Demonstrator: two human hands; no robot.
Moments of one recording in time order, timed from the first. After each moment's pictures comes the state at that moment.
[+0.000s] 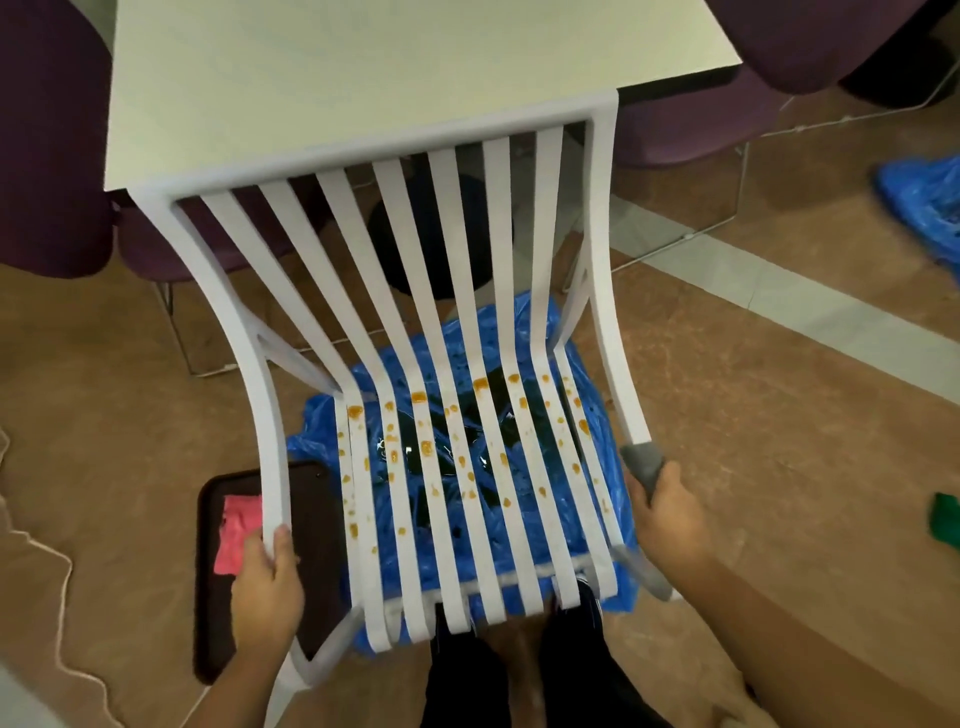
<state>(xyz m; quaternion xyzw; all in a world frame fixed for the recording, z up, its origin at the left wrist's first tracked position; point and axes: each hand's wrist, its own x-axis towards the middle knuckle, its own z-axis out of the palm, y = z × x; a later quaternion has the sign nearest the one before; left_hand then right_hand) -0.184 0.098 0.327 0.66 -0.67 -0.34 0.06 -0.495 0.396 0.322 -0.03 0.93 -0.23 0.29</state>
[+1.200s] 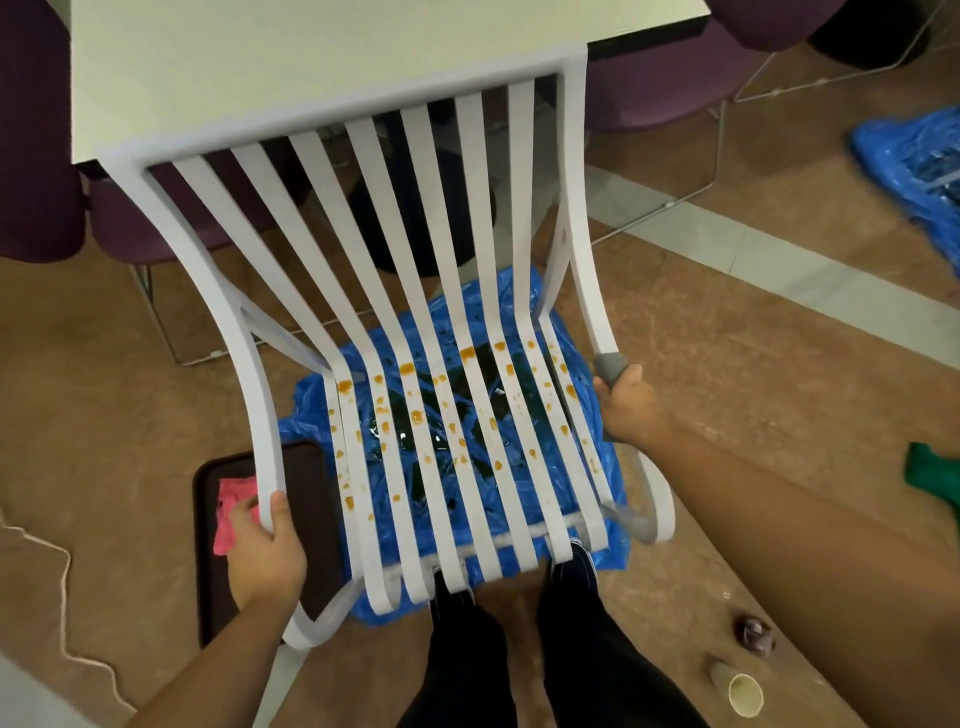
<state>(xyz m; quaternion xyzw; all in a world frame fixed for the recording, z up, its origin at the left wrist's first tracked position) -0.191 0.108 0.346 0.69 -0.64 -0.33 0.07 -0.549 0.338 0.323 -0.01 0.92 -0.21 0.34</state>
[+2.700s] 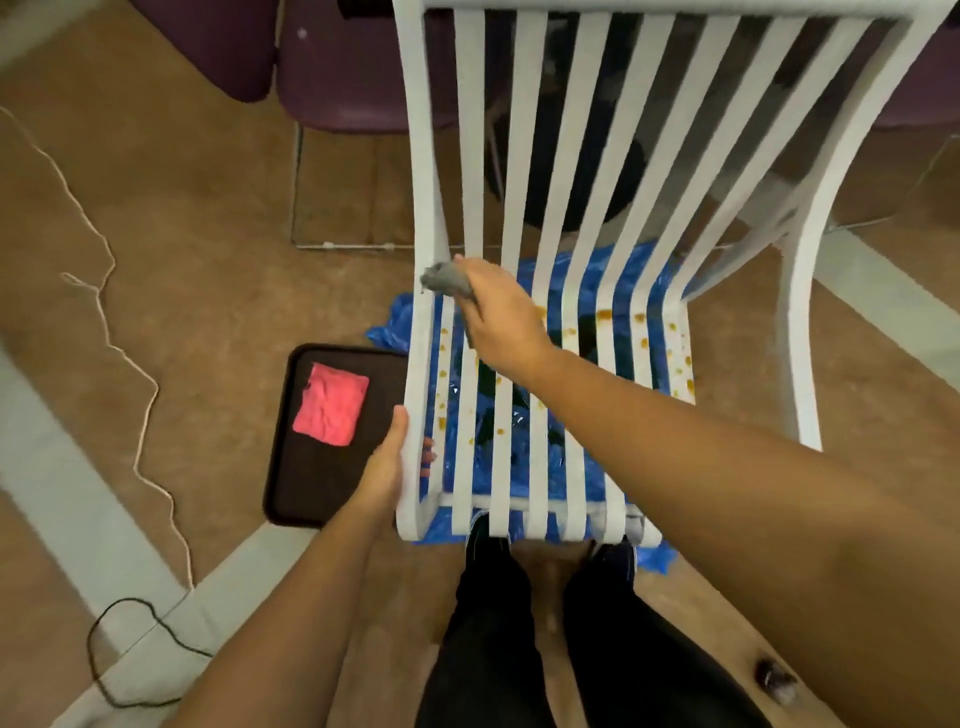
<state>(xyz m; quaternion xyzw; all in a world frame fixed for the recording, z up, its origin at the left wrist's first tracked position) -0.129 0.076 0.295 0.64 -0.35 -0.68 0.03 -0.354 0.067 0.354 -0.52 0.75 -0.34 0.22</state>
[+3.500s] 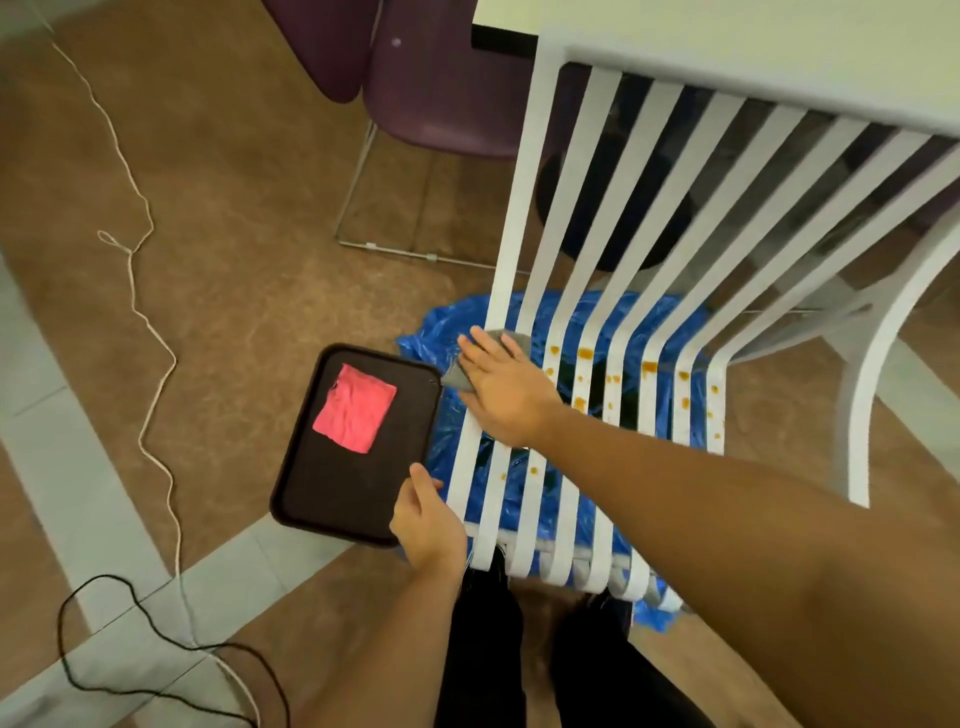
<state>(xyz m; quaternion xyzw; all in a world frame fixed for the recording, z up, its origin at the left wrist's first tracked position) -0.129 0.109 0.286 0.79 -0.32 -0.46 0.26 -0.296 0.029 0.325 -0.70 0.67 0.06 0.23</state>
